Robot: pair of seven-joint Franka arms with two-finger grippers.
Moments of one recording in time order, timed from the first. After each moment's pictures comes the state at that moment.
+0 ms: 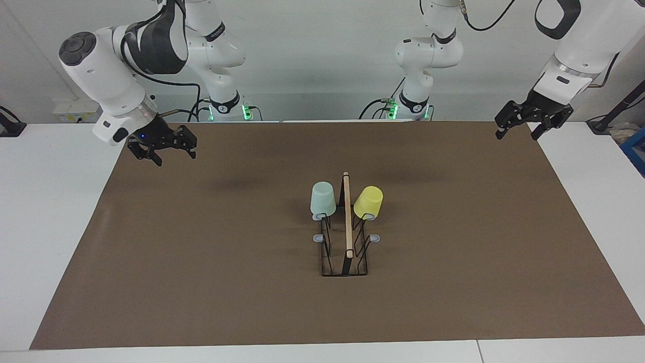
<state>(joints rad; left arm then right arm) -0.07 -0.04 0.11 -1.63 -0.03 1.60 0.12 -0.01 -0.07 -0.05 -1.93 0.13 1.79 -0.22</state>
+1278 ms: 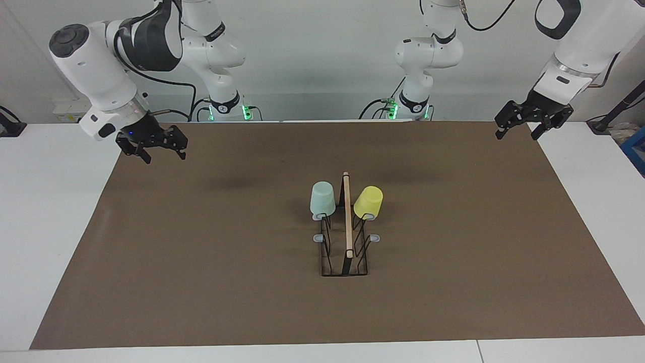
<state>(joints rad) -0.07 -0.04 0.11 -1.63 -0.03 1.60 0.12 -0.02 -0.07 -0.06 -1.90 0.08 1.79 -0.14</state>
